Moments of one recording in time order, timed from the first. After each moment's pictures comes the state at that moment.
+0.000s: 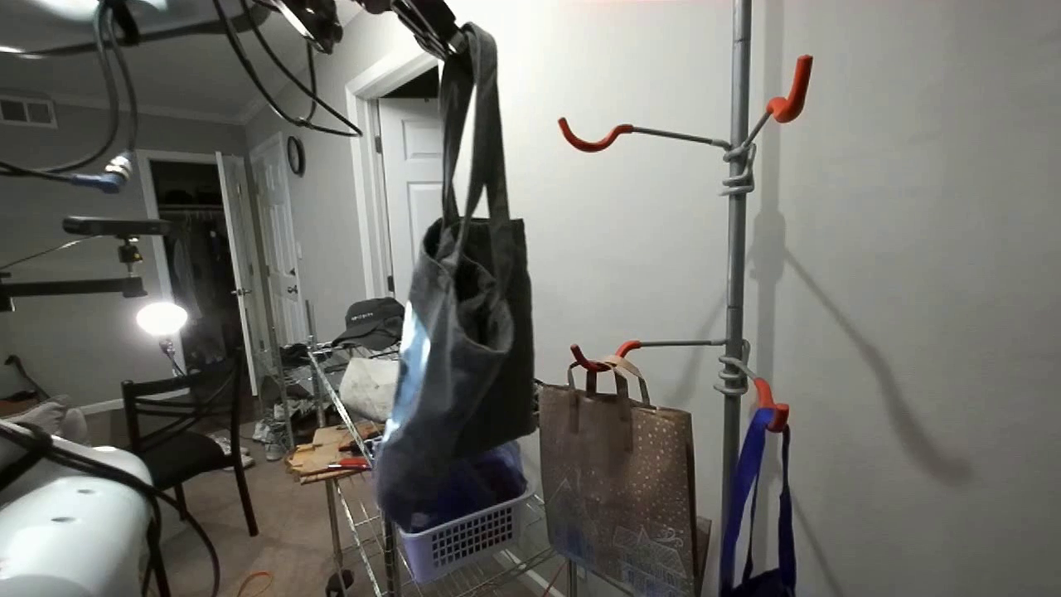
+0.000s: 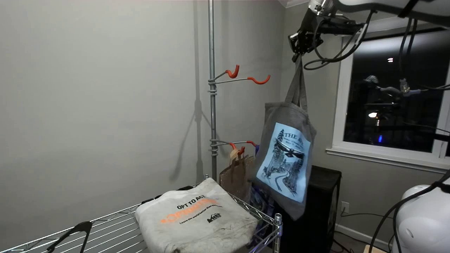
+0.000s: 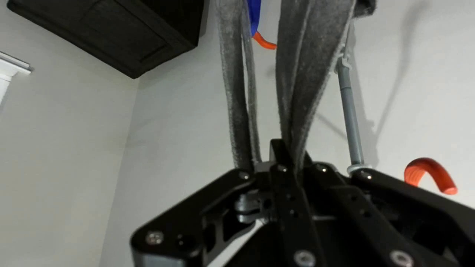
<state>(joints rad) -0.04 -0.65 0.10 -1.68 -0.40 1.71 0.52</state>
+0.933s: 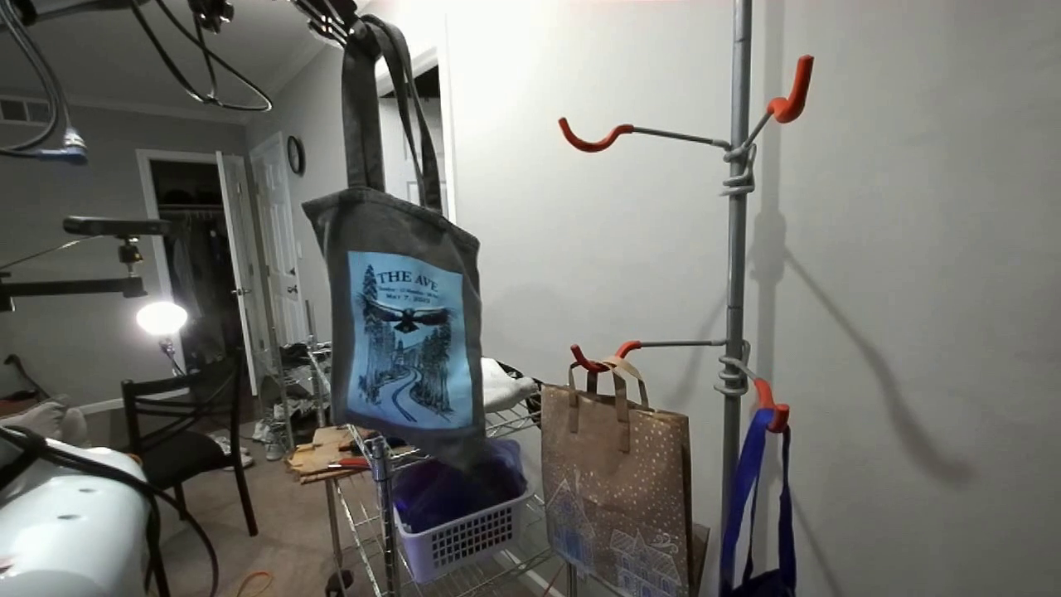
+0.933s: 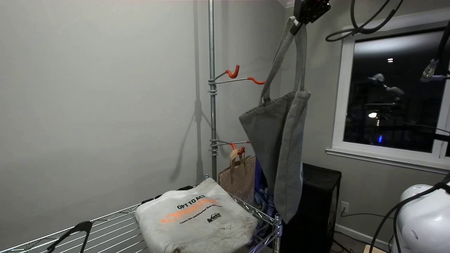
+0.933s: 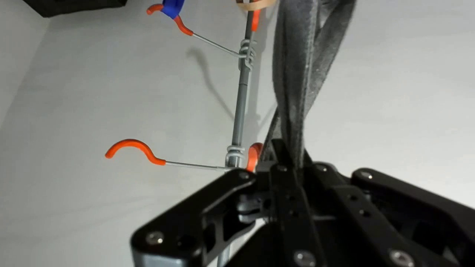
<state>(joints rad) 0.01 -0.70 0.27 -1.53 -0.28 1.60 0.36</state>
